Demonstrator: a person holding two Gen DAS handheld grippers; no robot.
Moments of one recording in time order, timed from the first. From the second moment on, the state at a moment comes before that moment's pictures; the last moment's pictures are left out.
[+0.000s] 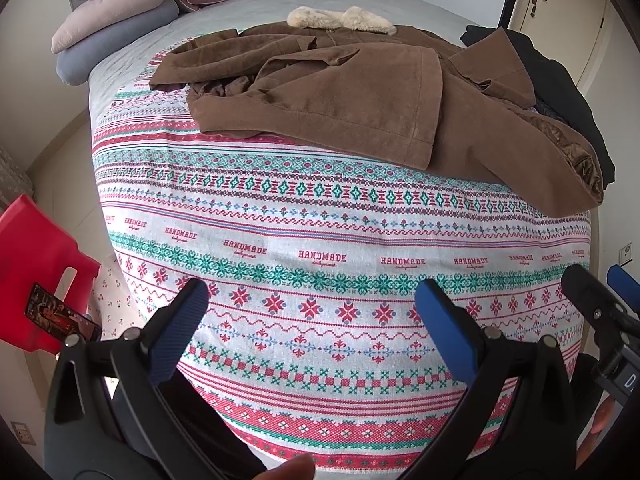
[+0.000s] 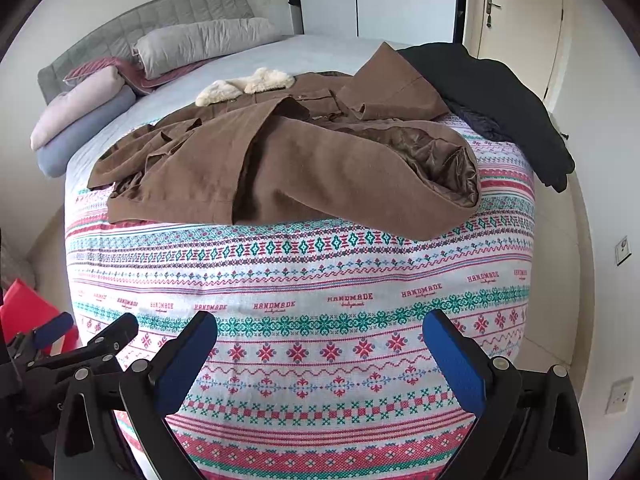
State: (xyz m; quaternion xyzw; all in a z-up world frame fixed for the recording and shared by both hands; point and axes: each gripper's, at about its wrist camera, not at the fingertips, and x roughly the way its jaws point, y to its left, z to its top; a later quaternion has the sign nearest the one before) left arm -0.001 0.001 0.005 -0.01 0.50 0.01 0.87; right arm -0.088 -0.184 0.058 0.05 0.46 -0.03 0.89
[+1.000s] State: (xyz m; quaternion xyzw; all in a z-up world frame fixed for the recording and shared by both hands) left arm 0.065 0.024 -0.008 -0.13 0.50 -0.08 0.85; right arm -0.068 -0.225 0.082 0.02 0.39 0.06 0.92
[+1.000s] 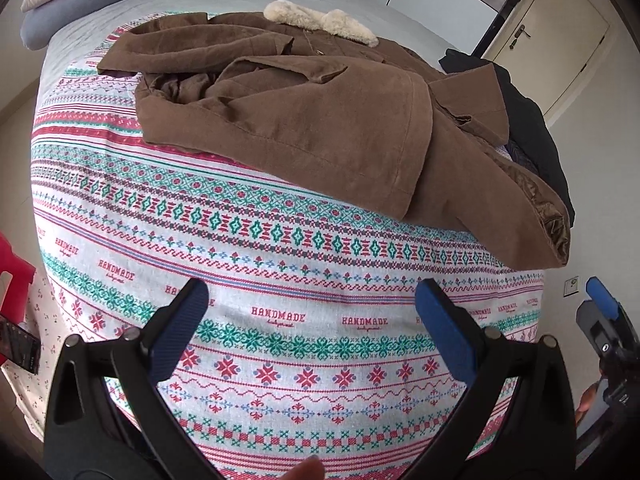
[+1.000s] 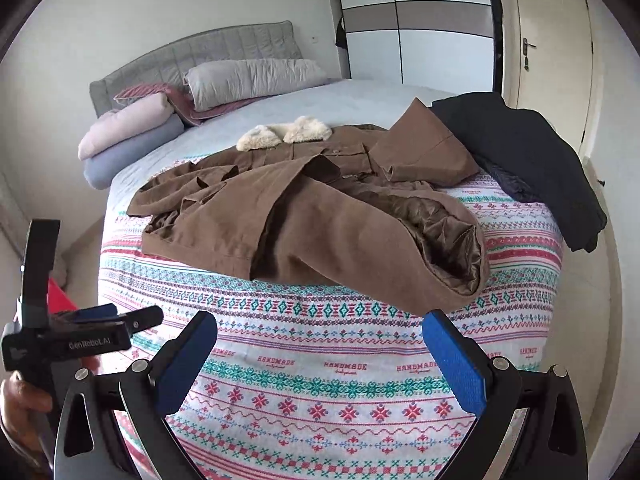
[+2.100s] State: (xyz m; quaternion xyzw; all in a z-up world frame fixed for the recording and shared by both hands) left arm 0.026 0.166 0.085 -0.24 0.38 -0.12 0.89; right arm 0.017 -0.340 0.030 0.10 0.47 0.03 0.88
